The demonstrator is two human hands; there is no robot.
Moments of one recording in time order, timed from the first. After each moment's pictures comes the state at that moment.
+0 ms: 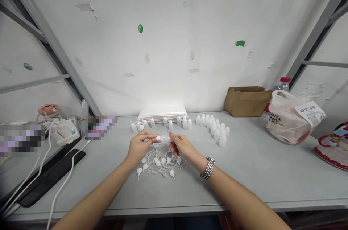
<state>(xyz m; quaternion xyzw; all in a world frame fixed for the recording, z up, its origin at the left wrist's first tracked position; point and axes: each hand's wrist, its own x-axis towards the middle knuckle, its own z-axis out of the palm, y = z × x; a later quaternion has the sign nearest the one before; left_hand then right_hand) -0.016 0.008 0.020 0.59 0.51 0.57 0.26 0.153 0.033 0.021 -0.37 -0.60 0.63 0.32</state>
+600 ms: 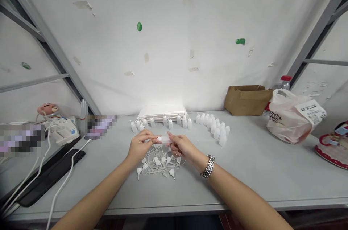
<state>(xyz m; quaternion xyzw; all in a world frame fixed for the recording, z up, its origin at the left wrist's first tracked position) -0.018 0.010 0.012 0.64 0.48 0.56 0.21 0.156 0.035 0.019 -0.32 -0.51 0.74 0.29</state>
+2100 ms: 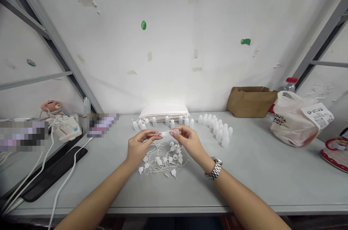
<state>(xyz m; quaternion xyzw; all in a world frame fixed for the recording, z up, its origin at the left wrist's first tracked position) -0.012 -0.001 0.021 0.54 0.48 0.62 0.30 0.164 0.027 0.040 -0.36 -0.63 0.52 0.45</state>
